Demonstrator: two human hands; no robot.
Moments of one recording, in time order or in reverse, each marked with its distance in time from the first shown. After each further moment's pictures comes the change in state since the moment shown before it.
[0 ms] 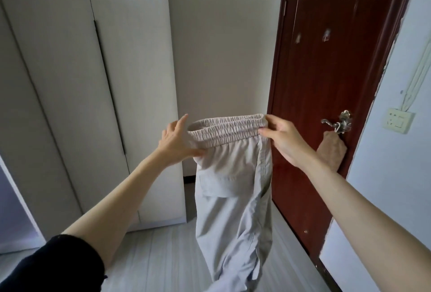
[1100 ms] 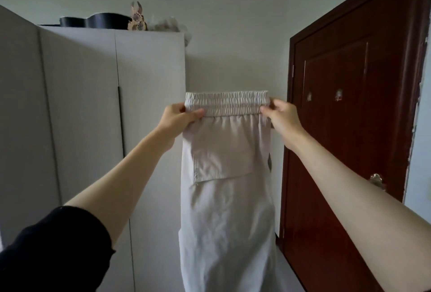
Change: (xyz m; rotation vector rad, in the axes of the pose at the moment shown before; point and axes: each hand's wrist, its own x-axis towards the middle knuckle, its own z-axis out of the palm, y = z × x) left_hand 0.143 0.075 -0.125 -0.740 0.327 0.125; right_hand 0.180 -0.107 -0.009 -0.072 0.293 -0.223
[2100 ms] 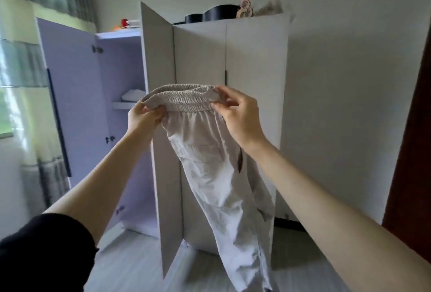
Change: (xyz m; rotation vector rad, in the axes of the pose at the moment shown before) left_hand -0.162 0.009 -0.295 -0.025 0.589 0.030; right_hand -0.204 -0.144 0.236 0.286 -0.377 -0.279
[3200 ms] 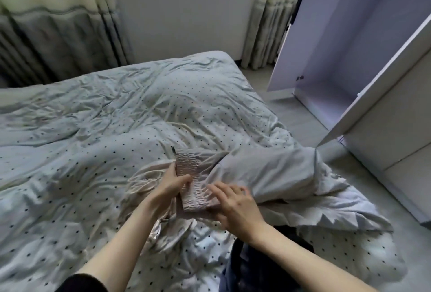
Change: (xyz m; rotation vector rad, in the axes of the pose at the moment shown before) left_hand -0.580 -0.009 -0.531 0.400 0.711 -0.907; right_hand -0.618 -0.122 0.301 -0.240 -1.299 -0.556
